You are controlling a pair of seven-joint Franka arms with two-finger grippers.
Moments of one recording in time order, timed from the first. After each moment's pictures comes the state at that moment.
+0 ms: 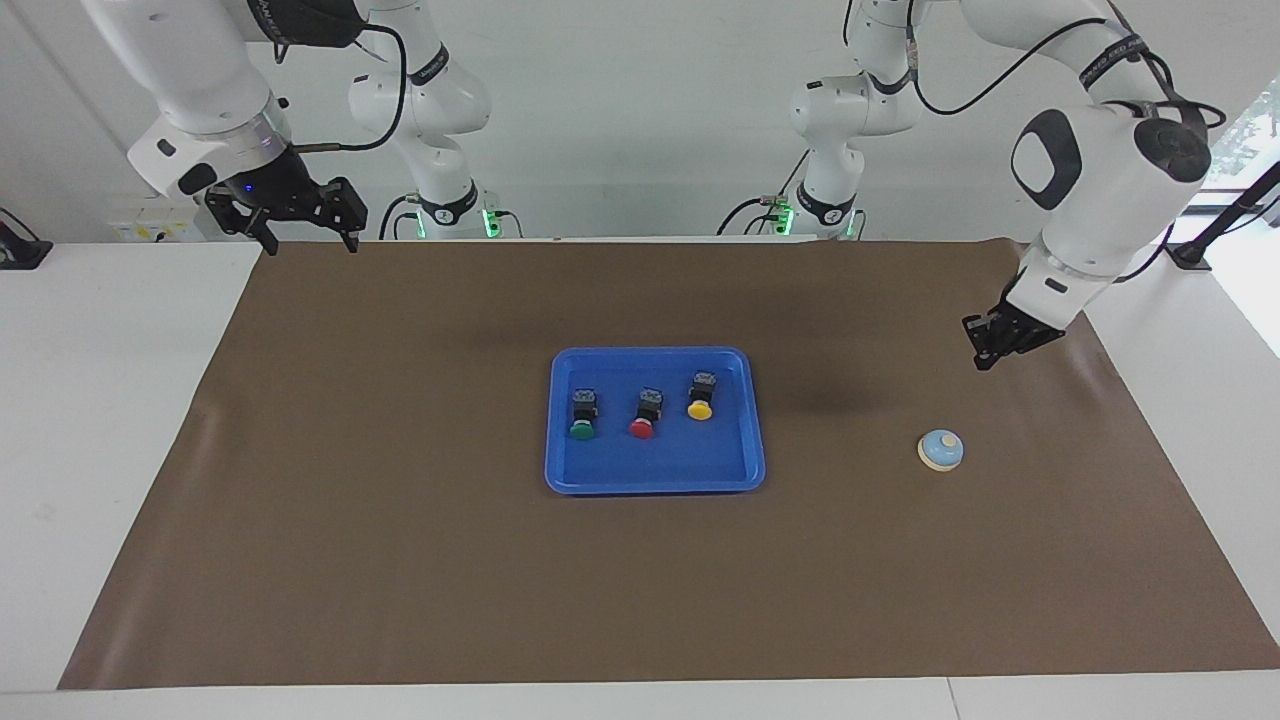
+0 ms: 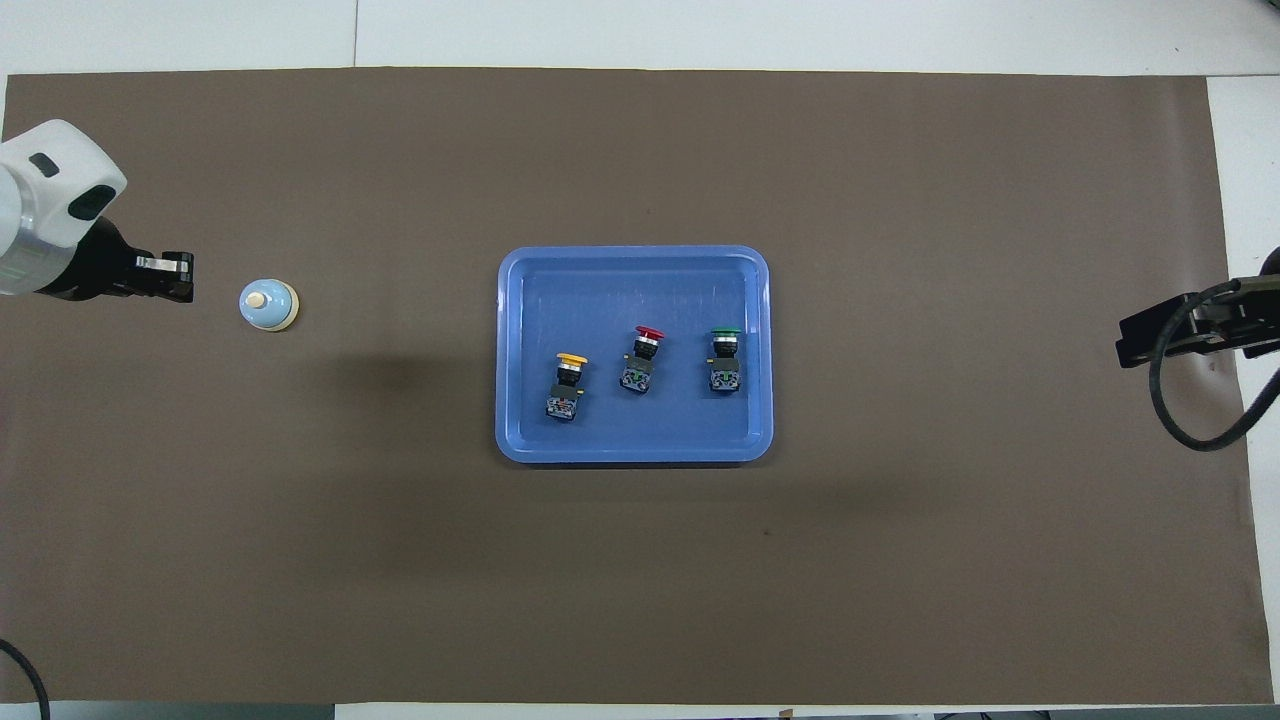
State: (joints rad) left arm 0.01 0.14 -0.02 -1.77 -0.02 1.92 0.06; right arm -0.01 -0.01 0.02 -1.54 -0.04 1.39 -0.04
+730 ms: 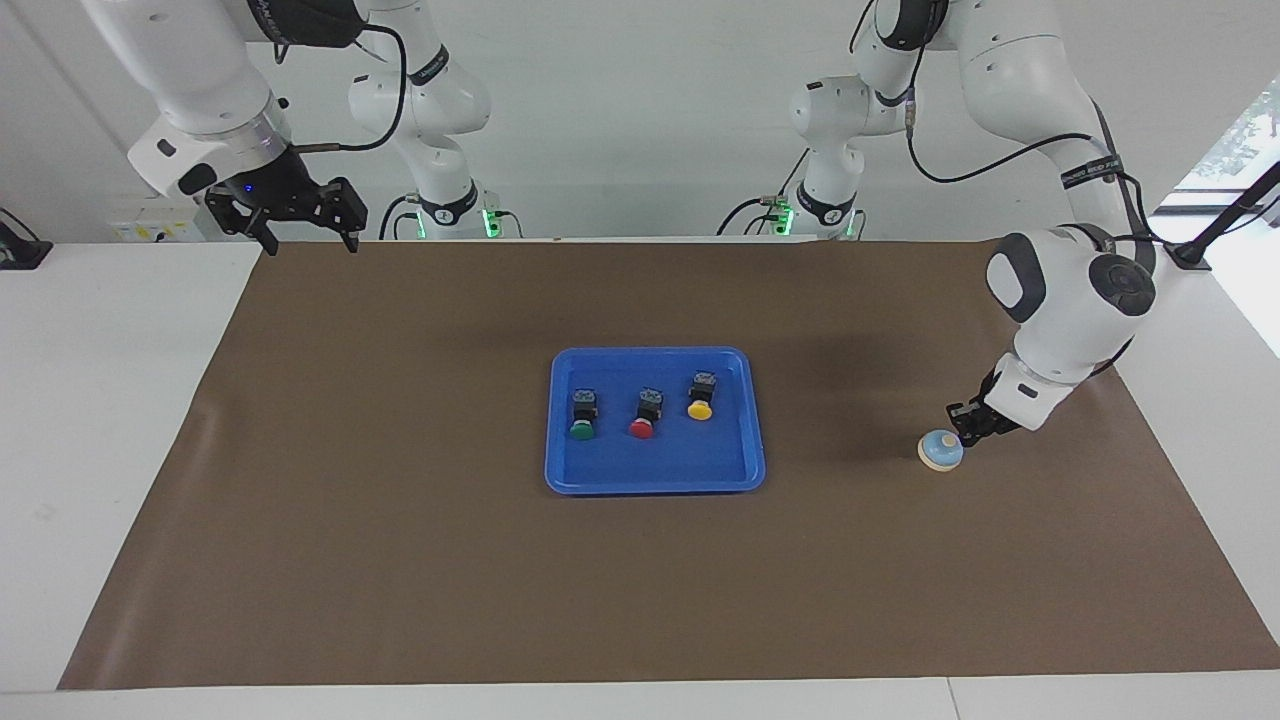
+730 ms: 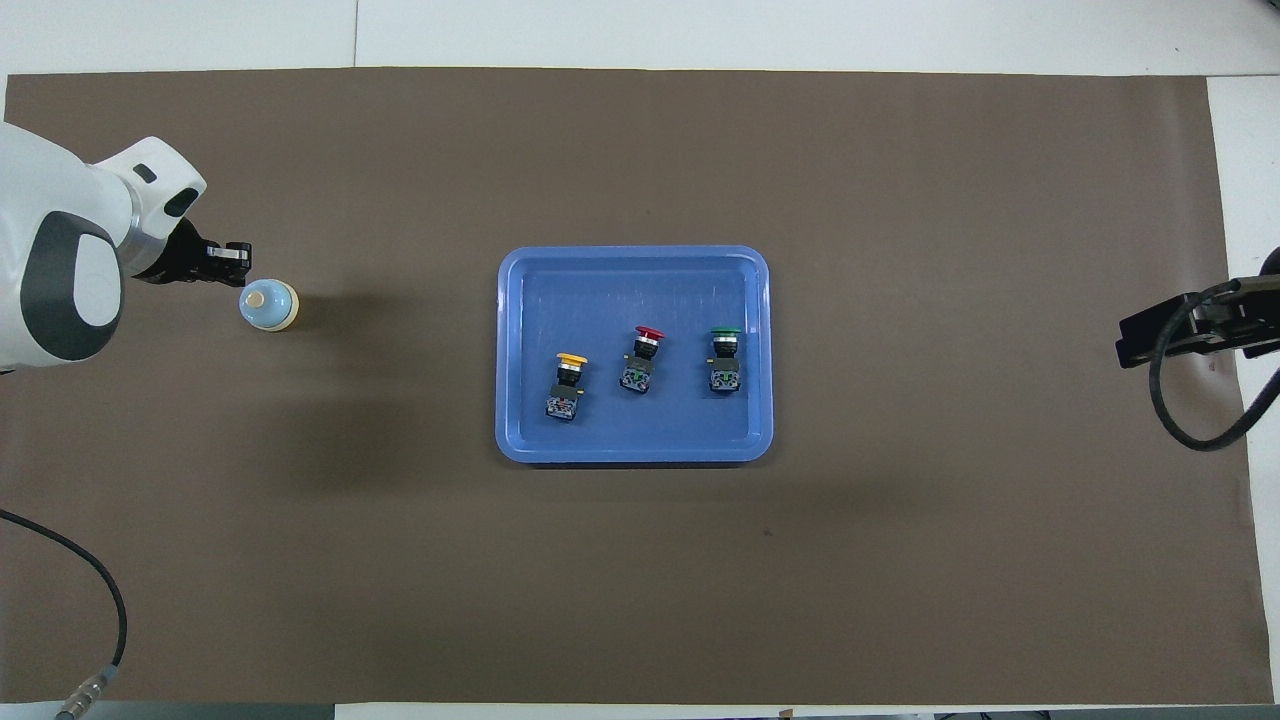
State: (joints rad) left arm 0.02 0.34 -0.01 -1.78 -0.02 2.14 0.06; right arm -0.01 -0.01 0.02 -1.54 -0.04 1.39 -0.04
